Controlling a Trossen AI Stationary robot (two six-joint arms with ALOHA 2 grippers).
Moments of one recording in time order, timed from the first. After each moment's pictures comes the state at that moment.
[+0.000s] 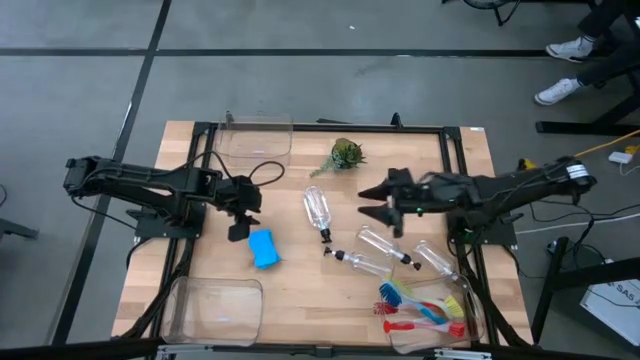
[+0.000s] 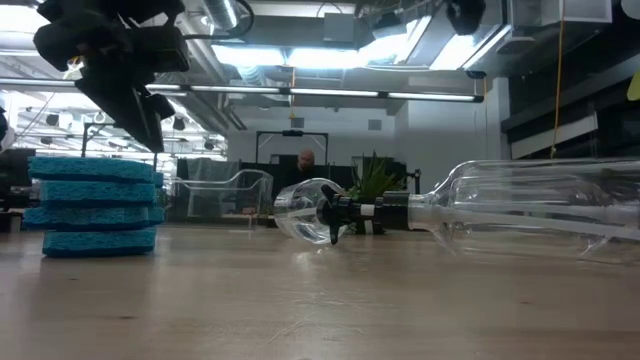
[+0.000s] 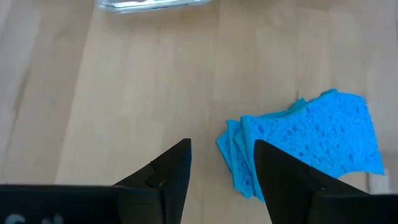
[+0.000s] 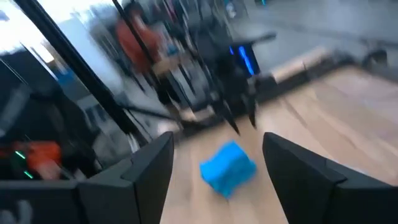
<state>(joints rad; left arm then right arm) 0.03 0.99 0.64 -0.65 0.06 -0.15 0.20 0.98 0.77 0.17 0.23 0.49</state>
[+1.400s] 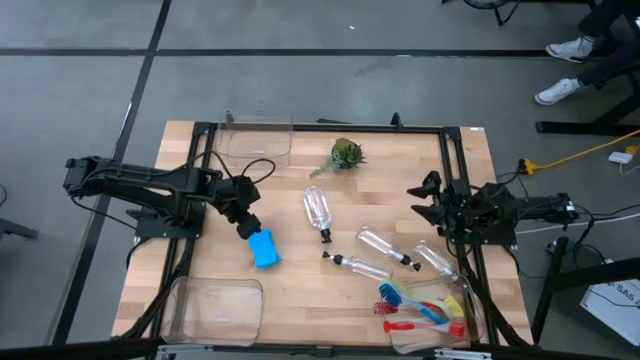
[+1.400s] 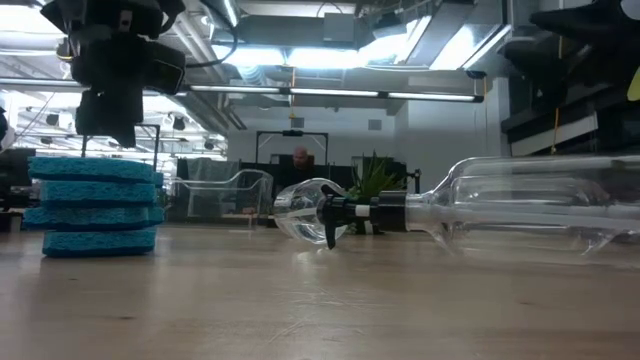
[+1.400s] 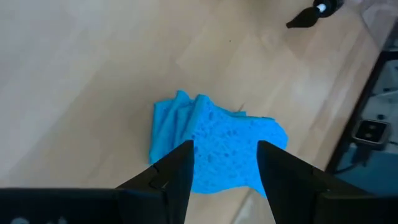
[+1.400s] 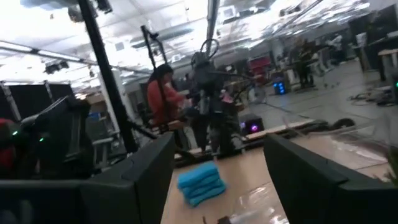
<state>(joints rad) 0.03 0.99 0.64 -0.64 0.26 -0.83 0.10 0.01 0.01 0.26 0.12 0.26</state>
